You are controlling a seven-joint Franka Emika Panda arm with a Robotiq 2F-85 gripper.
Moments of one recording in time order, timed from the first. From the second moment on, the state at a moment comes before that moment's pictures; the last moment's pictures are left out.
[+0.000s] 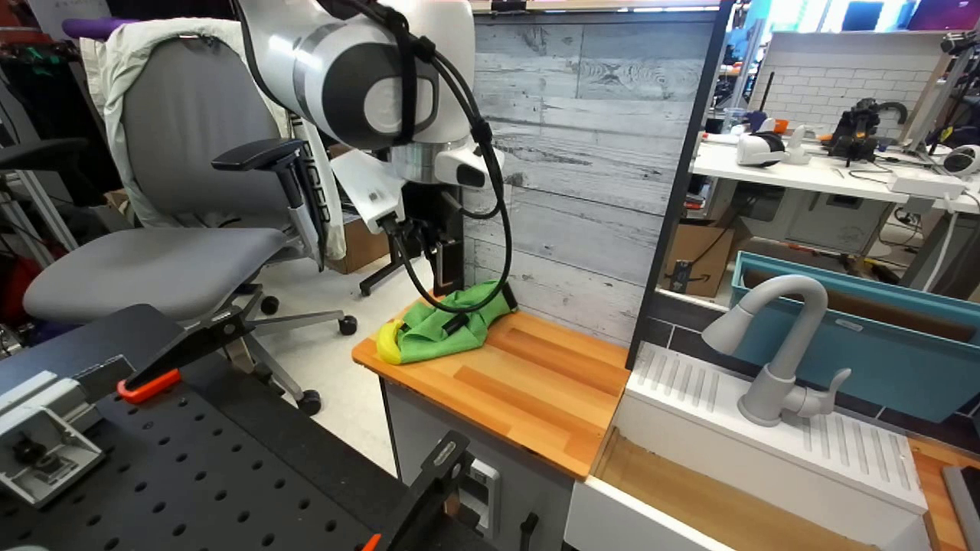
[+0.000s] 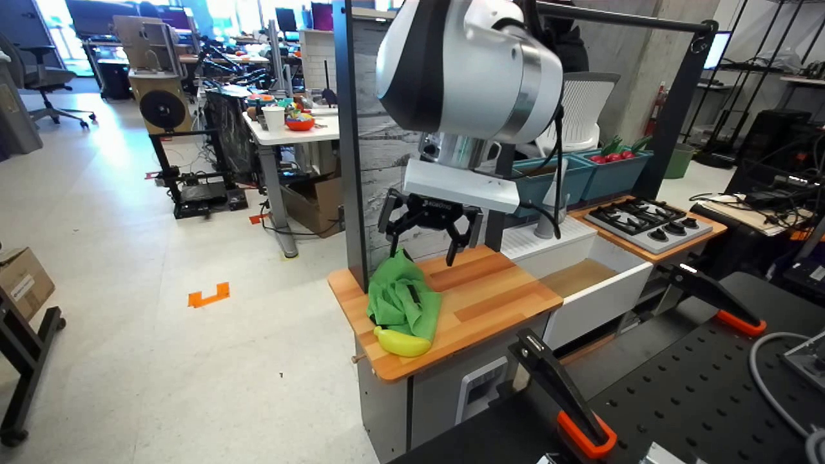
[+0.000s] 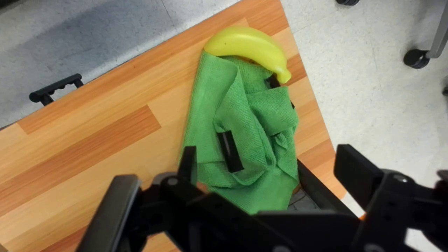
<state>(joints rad) 0.13 0.78 0.07 -1.97 0.34 2.83 0.24</state>
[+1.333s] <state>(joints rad) 0.18 1.21 0.00 -1.52 0.26 2.77 0.35</state>
